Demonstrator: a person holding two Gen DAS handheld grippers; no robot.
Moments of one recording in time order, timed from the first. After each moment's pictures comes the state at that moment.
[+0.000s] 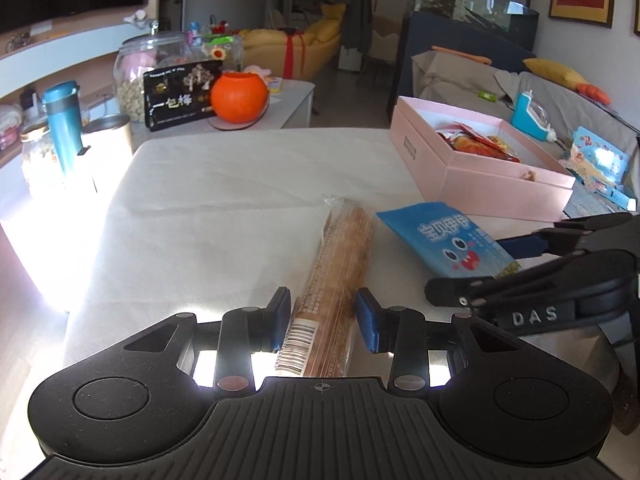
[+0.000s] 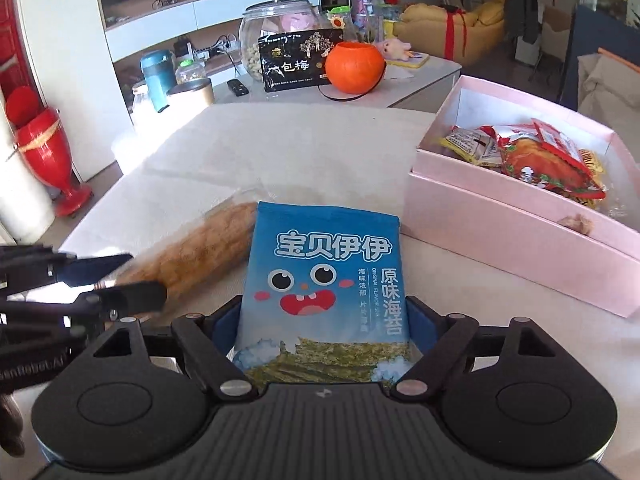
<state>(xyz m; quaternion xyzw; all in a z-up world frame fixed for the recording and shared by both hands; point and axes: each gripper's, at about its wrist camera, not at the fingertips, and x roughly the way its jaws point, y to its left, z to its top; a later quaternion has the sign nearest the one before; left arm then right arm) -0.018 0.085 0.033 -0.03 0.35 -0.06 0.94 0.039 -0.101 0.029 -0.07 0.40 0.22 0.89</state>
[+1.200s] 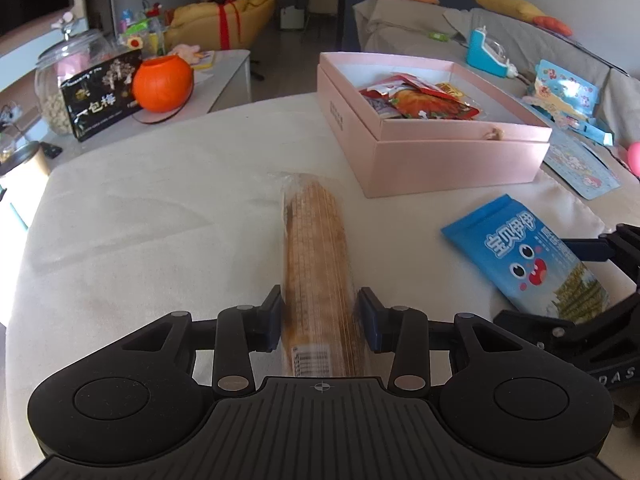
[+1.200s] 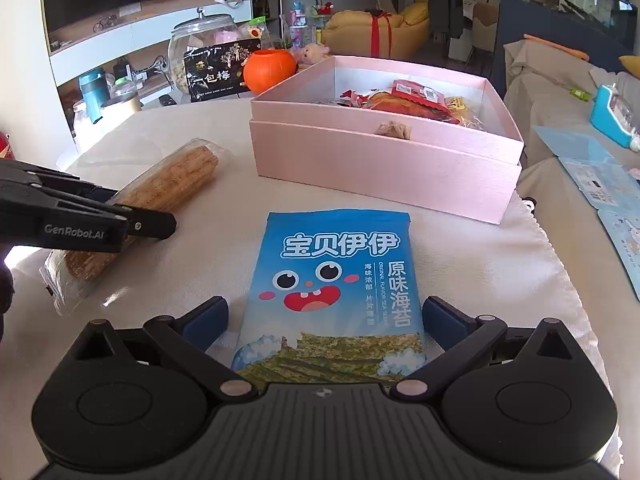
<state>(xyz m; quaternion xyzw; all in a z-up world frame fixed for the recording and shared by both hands) 0.038 0.027 0.025 0.04 0.40 -0.14 0.90 0.004 -0.192 0.016 -0.04 0.38 0.13 0.91</state>
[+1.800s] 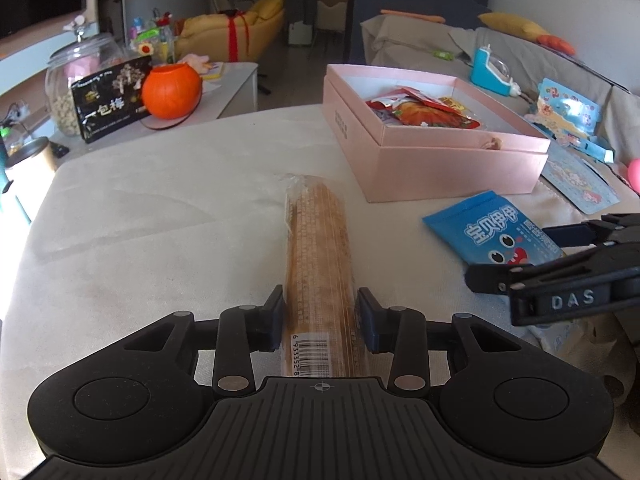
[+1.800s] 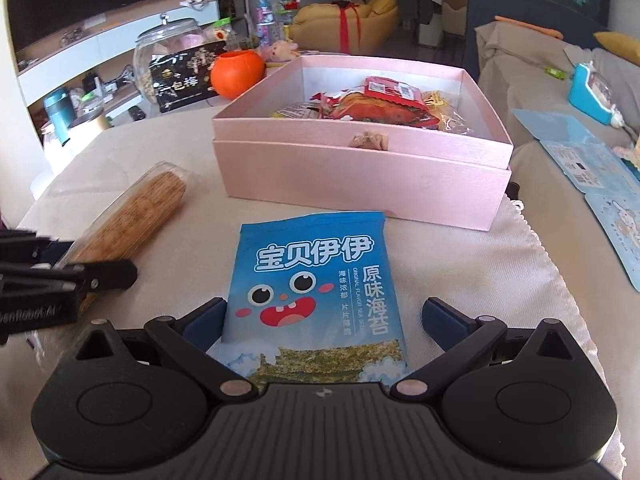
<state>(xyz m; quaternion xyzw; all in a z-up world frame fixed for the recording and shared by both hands) 0.028 0.029 0.020 0.02 0.37 -0.13 0.92 0.034 -0.186 0.018 -0.01 0.40 0.08 0.91</state>
